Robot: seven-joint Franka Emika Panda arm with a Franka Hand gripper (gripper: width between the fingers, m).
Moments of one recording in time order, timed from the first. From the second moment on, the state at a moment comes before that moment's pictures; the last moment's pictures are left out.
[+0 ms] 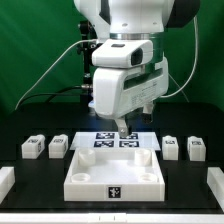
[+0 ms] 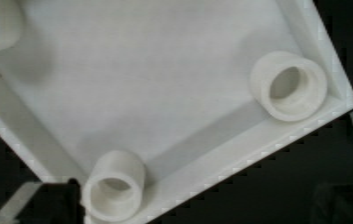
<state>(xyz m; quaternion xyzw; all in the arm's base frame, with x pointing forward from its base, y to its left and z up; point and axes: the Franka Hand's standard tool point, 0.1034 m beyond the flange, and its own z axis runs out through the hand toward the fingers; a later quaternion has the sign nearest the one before) 0.487 0.021 0.093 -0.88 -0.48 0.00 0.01</state>
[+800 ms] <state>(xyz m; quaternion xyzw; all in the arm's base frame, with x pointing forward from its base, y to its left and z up) 0.413 -0.013 0.031 -0.59 -0.80 0.01 0.01</state>
